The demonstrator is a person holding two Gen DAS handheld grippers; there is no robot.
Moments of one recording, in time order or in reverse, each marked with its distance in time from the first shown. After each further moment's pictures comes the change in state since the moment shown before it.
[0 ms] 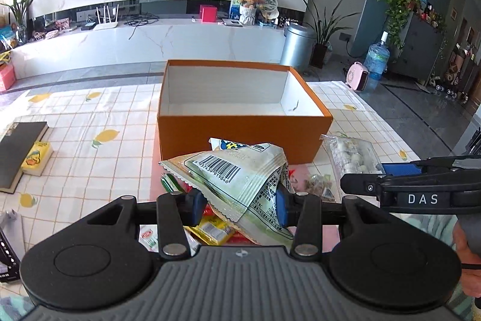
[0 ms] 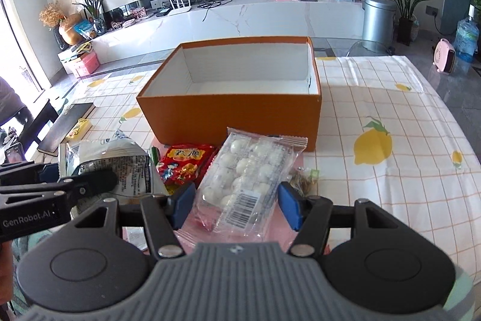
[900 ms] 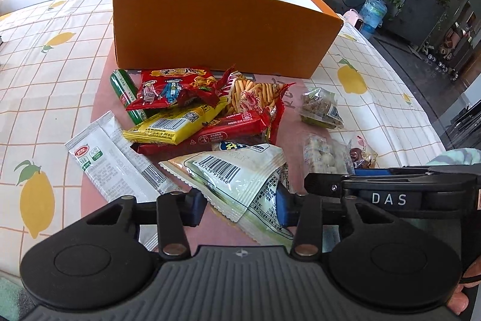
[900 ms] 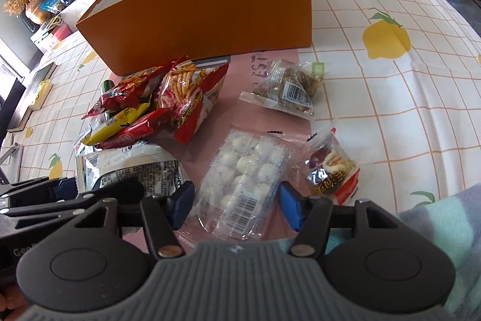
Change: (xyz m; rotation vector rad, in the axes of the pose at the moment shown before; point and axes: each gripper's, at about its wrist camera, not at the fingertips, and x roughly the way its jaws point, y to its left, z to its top) left arm 0.081 -0.004 -0.070 -0.077 0.269 -0.110; right arm 0.093 -0.024 -0.069 0.167 0.252 -0.025
